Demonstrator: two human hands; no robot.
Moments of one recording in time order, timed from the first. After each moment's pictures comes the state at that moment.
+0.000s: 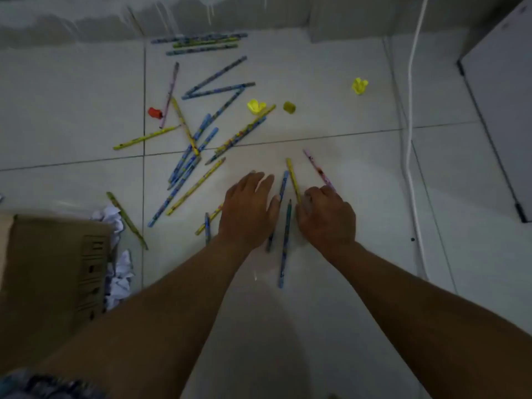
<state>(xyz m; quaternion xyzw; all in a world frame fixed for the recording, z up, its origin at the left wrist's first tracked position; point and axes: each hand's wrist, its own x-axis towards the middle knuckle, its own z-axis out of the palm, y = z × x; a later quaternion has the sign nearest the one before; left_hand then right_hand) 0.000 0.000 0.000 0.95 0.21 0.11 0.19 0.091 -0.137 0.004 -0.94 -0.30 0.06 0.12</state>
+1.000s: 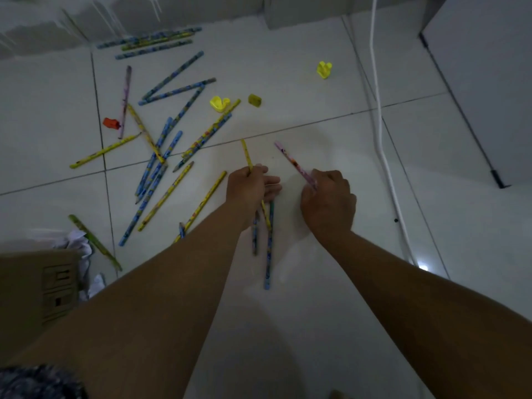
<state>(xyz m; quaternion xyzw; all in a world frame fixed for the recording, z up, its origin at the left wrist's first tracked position) 0.076 -0.017 0.018 0.51 0.50 -0.01 0.69 0.116 -0.156 -0.003 -0.97 -0.11 0.08 0.18</state>
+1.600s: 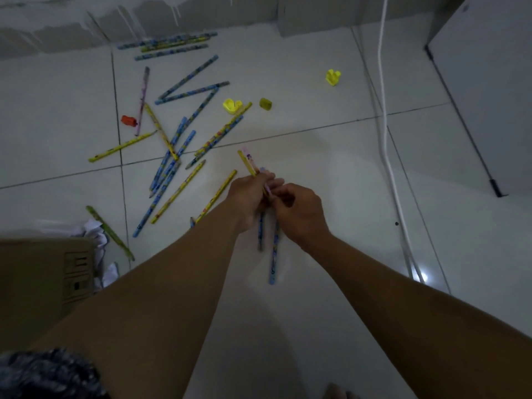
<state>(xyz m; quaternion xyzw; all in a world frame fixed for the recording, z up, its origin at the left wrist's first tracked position) 0.057 -0.010 0.042 0.41 0.50 -0.05 0.76 0.079 -0.122 0.022 -0.86 -0.14 0.21 0.44</state>
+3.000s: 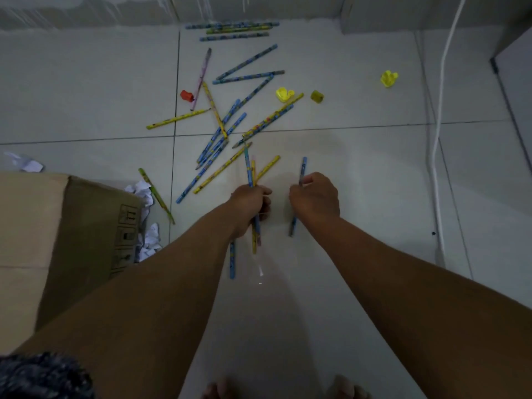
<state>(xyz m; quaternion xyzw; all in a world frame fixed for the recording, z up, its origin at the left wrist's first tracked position) -0.021 0.021 0.042 0.48 0.57 -0.08 0.67 0.056 -0.076 0.032 -0.92 -0.06 0.27 0.28</state>
